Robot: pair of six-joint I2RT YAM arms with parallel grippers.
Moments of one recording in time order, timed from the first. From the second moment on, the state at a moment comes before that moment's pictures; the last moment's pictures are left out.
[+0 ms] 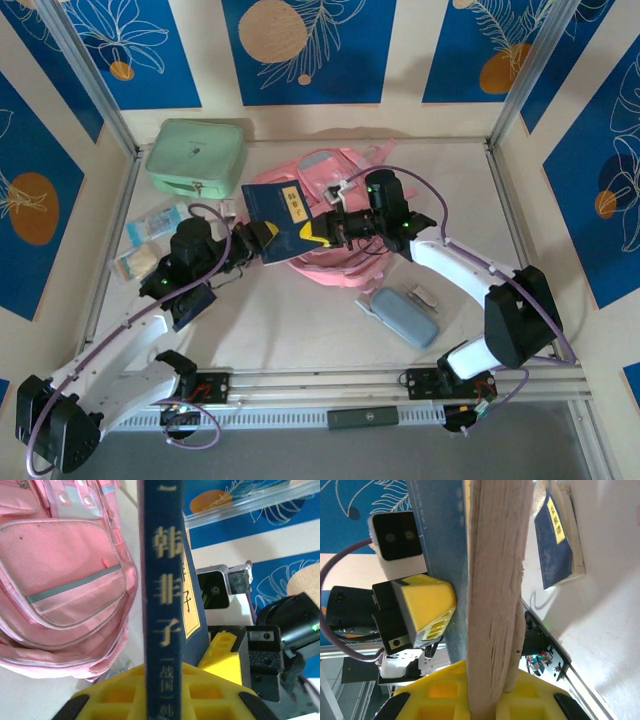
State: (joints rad) left arm -0.50 0.91 0.67 -0.02 0.38 -1.14; right arm 0.53 1.47 1.03 -0.01 -1.03 1.08
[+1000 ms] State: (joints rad) left arm -0.79 1.80 1.42 -0.47 0.11 0.01; right arm -0.16 1.02 0.89 -0.66 -0.83 0.82
